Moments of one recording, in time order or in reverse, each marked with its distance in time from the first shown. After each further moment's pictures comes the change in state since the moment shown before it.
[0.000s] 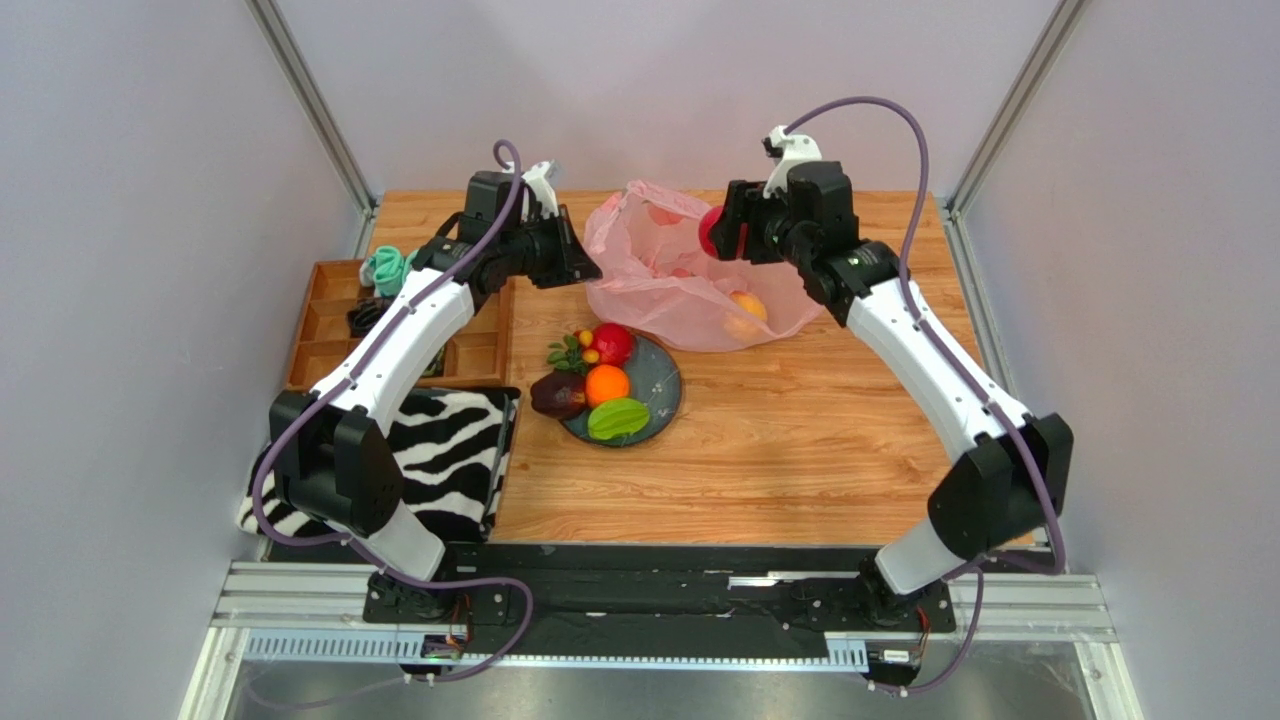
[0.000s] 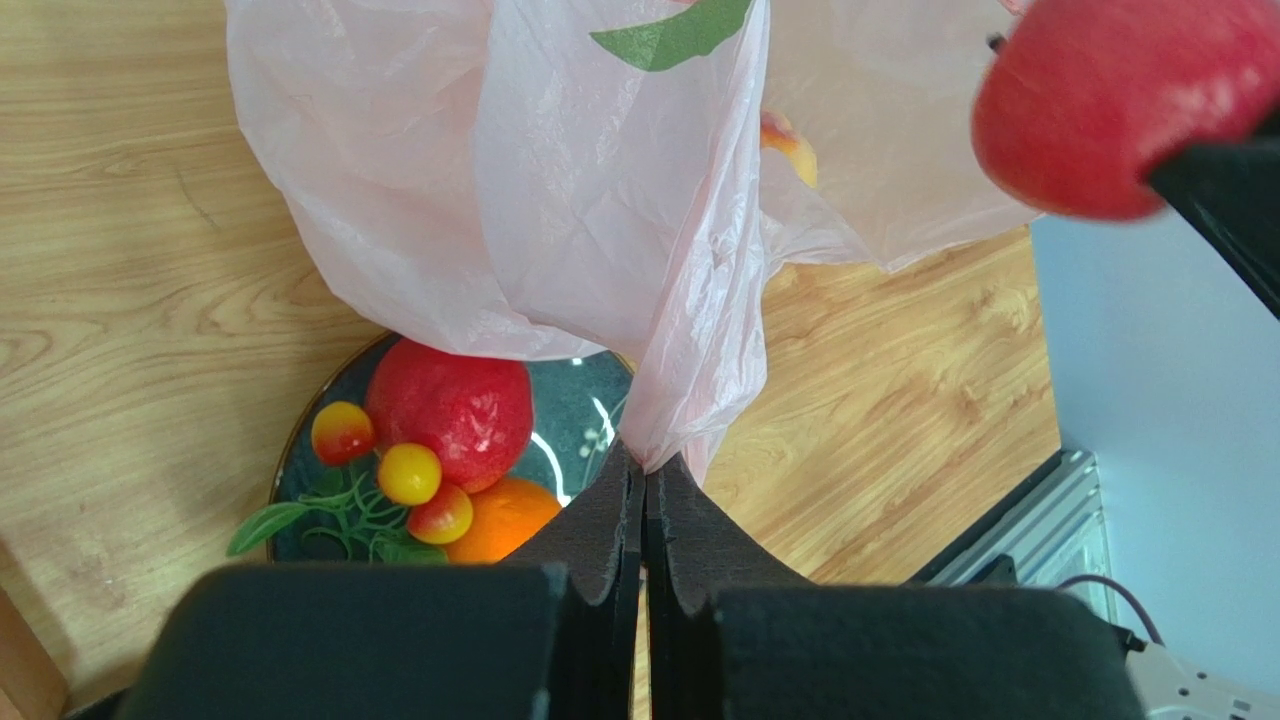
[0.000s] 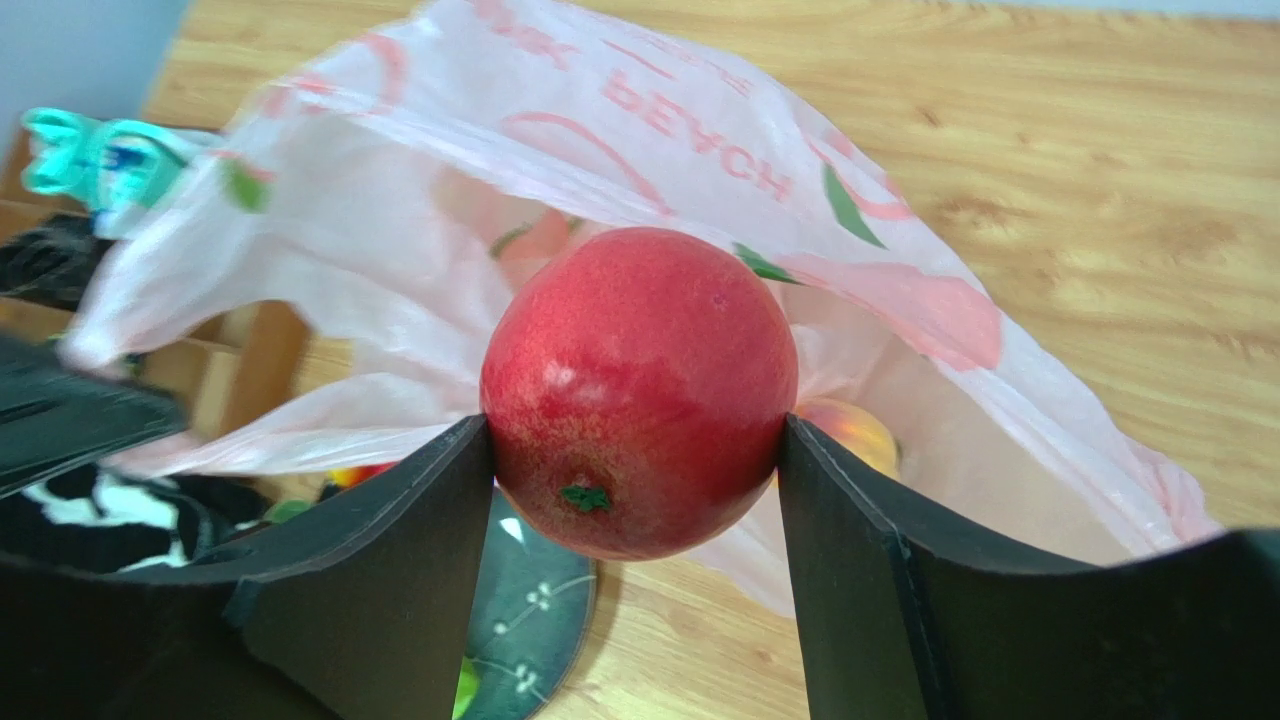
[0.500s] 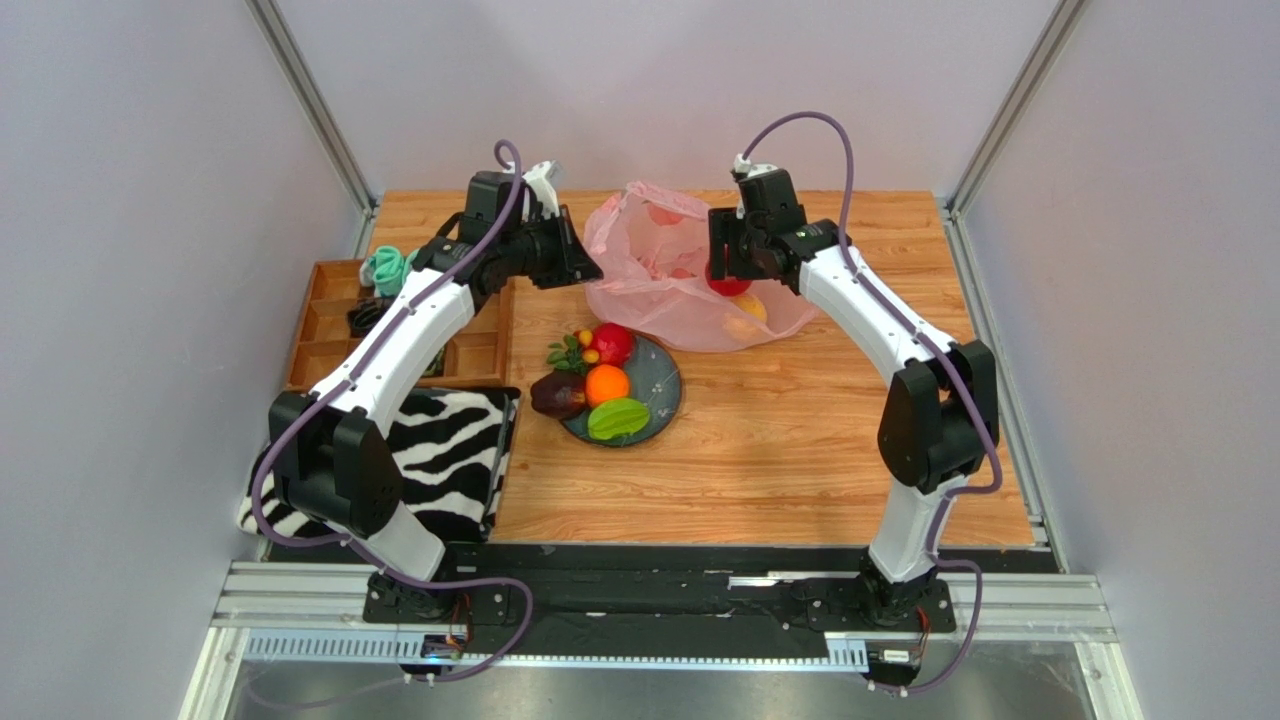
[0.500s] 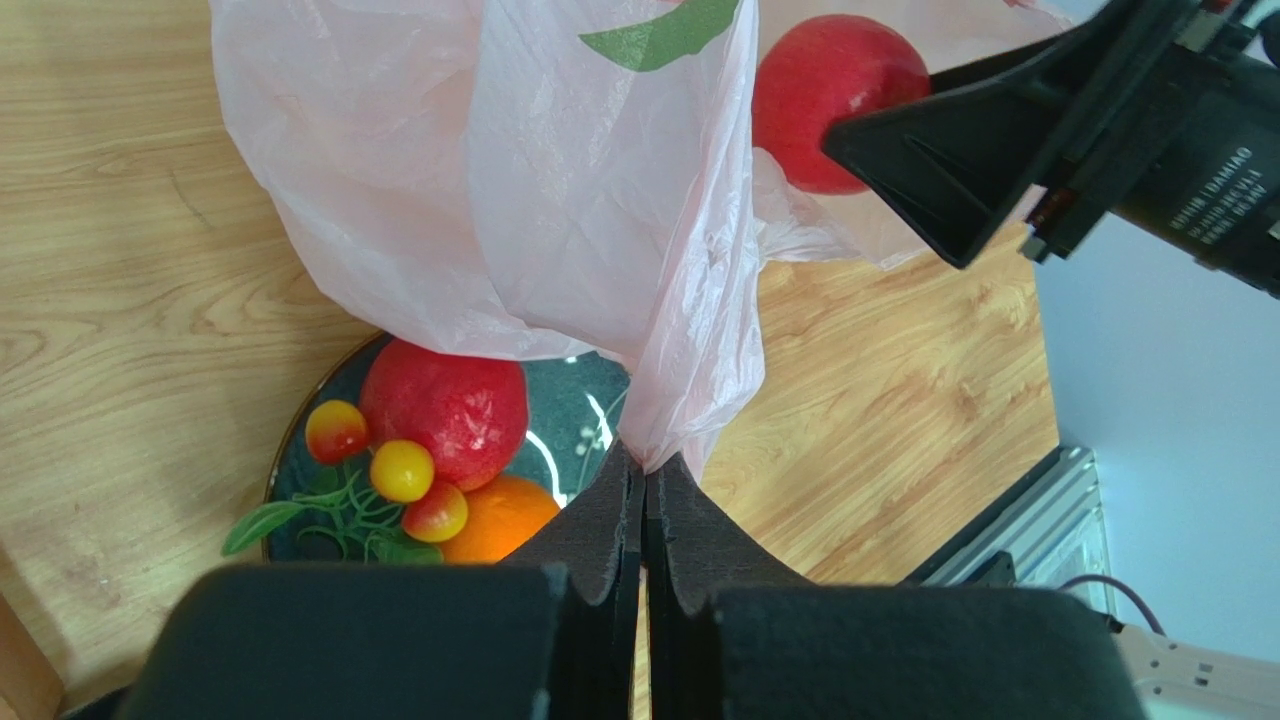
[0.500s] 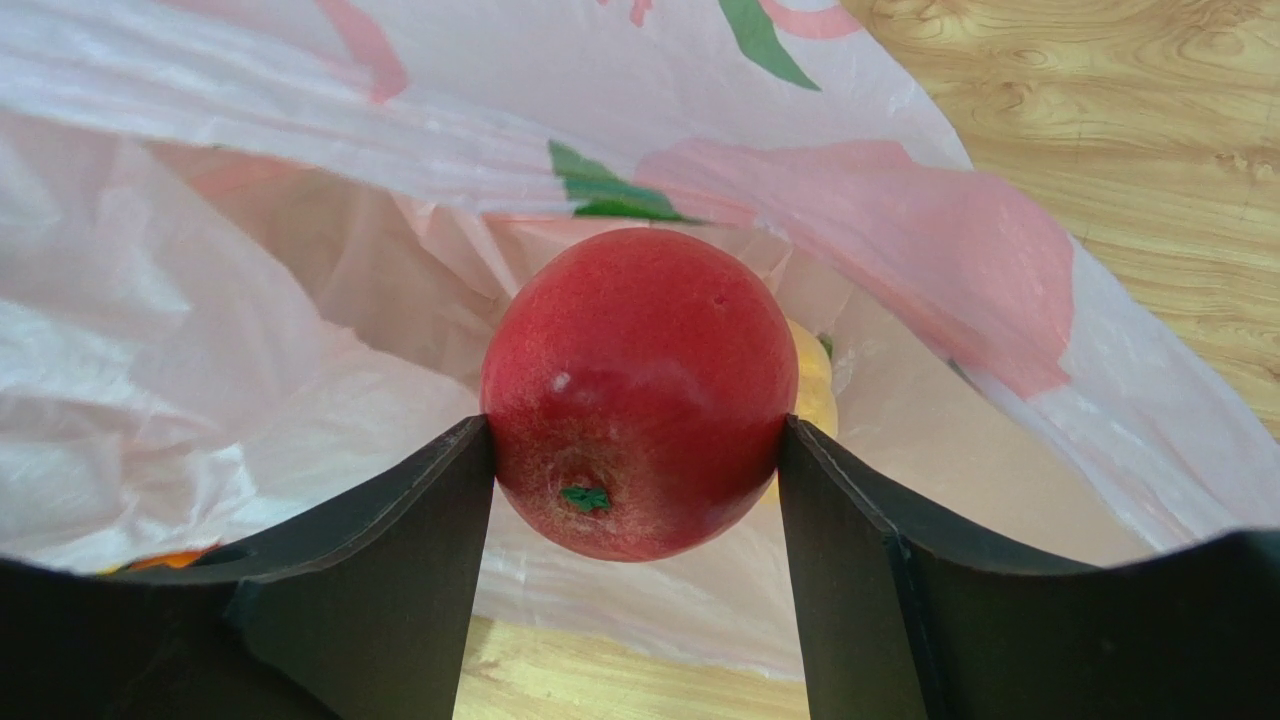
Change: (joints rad) left arm -0.005 -0.004 0.000 -0.001 0.000 0.000; right arm -0.015 0.291 0.153 -0.205 0.124 -0.015
